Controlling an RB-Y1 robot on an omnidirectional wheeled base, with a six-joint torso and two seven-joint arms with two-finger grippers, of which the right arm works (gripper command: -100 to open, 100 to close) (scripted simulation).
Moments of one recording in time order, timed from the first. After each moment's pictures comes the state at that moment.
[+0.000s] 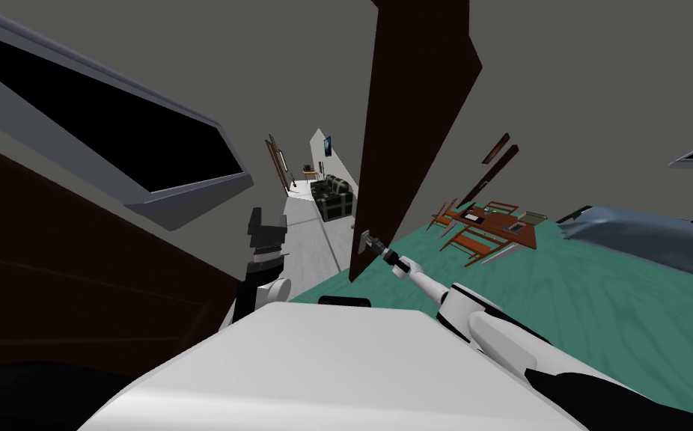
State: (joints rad) arm -0.44 -0.56 0.74 -0.74 -0.07 -0.86 -0.66
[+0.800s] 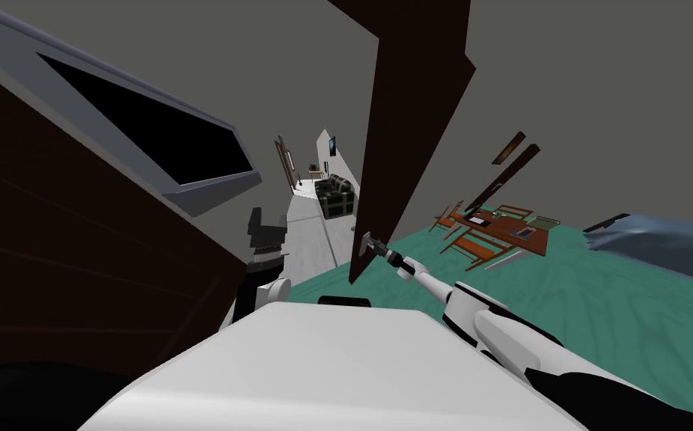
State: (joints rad) arm -0.45 -0.61 0.81 -0.70 -0.08 -0.98 -0.70
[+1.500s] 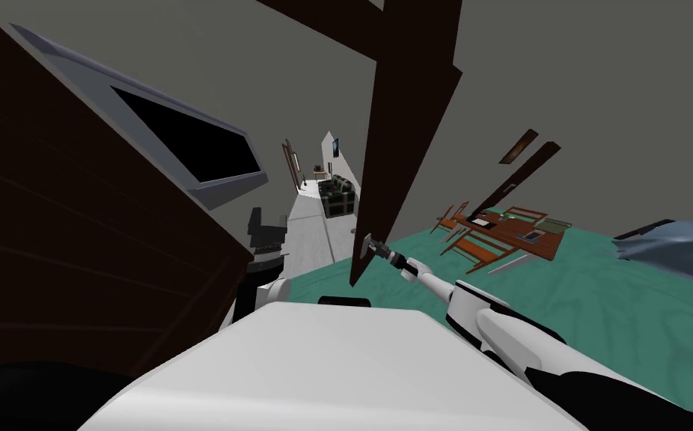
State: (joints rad) arm -0.46 -0.64 0.88 -0.65 -0.09 -1.07 -0.72
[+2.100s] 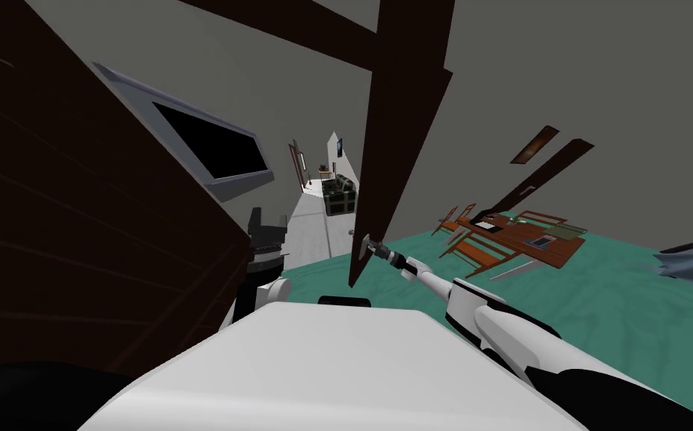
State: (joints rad) arm -0.49 -0.64 0.93 -0.63 -0.08 -1.13 -0.74
